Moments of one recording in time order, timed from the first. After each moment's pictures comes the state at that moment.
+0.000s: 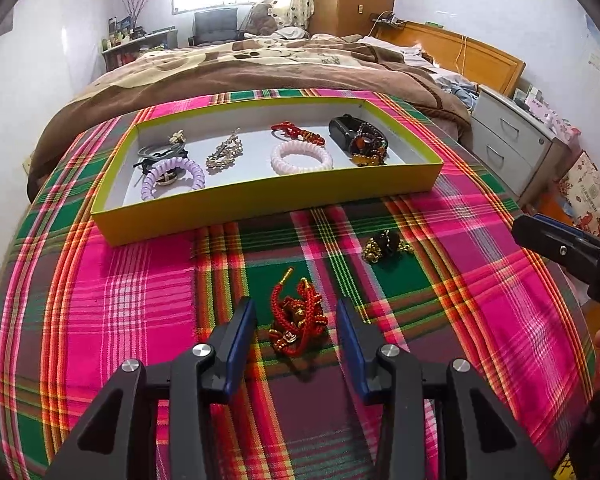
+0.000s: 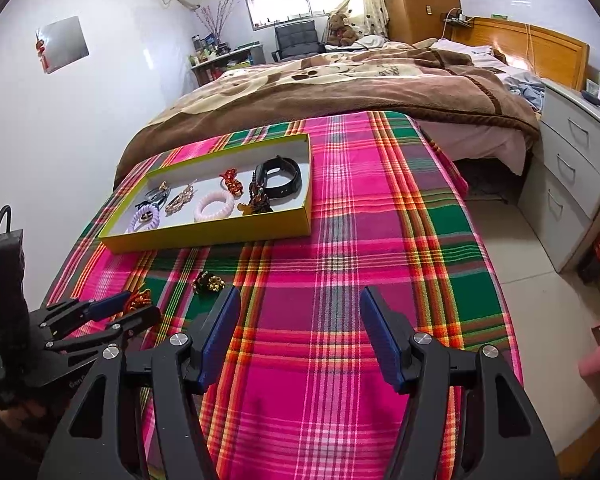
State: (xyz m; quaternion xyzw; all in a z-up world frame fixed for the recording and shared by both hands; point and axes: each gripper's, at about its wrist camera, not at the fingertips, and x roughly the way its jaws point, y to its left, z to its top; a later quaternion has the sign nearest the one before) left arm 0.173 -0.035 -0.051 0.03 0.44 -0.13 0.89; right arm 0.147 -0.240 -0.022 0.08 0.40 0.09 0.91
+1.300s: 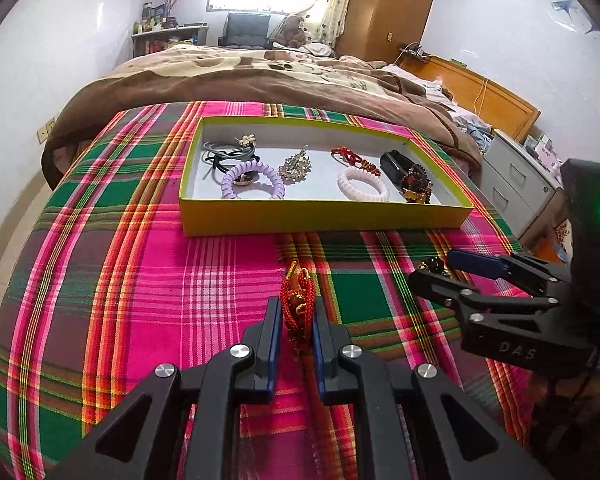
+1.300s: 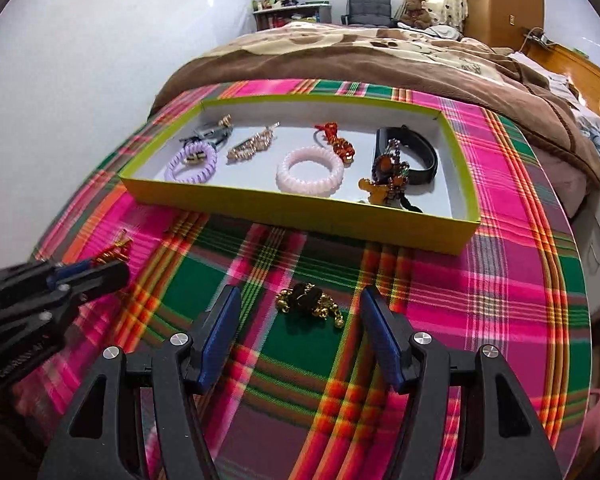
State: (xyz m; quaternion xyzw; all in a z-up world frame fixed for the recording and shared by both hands) left arm 0.172 0.031 -0.041 -0.05 0.42 -0.11 0.90; right arm 0.200 -0.140 -0.058 -0.03 0.45 0.17 0.88
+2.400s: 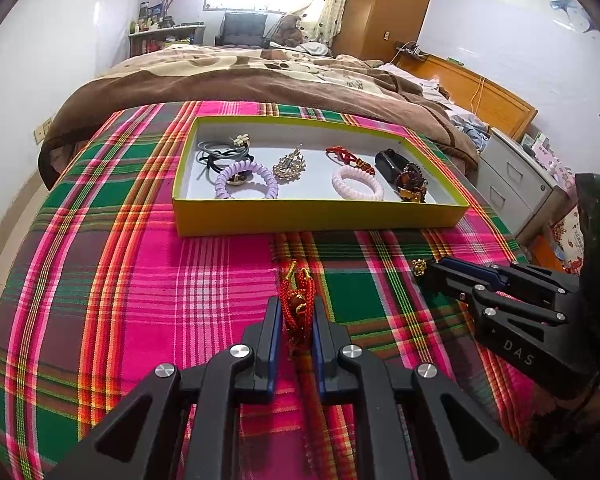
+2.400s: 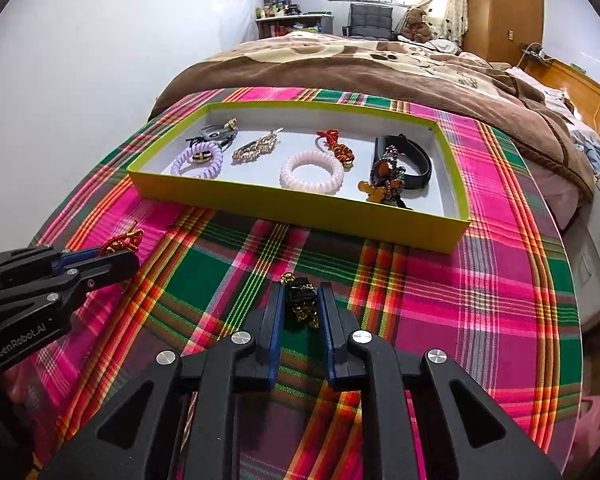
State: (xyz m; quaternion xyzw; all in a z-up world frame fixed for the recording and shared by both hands) left arm 0.173 0.028 -0.042 -0.05 0.42 -0.12 0.90; right arm 0.179 -0.142 -0.049 -0.04 0.42 0.17 0.89
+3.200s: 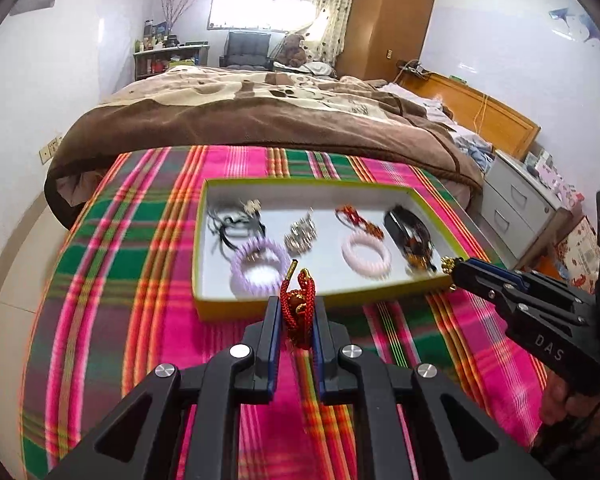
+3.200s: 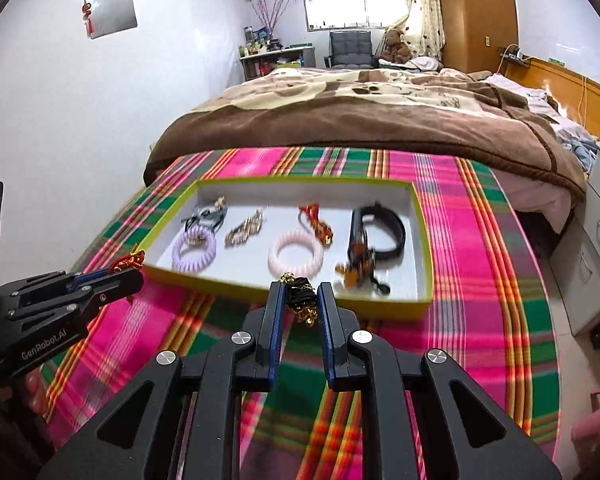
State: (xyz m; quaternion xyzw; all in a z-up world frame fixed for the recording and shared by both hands) left arm 0.209 0.040 0.003 -0.05 0.39 -0.11 0.91; right arm 0.204 -0.155 -0.001 0.01 0.37 0.15 0.92
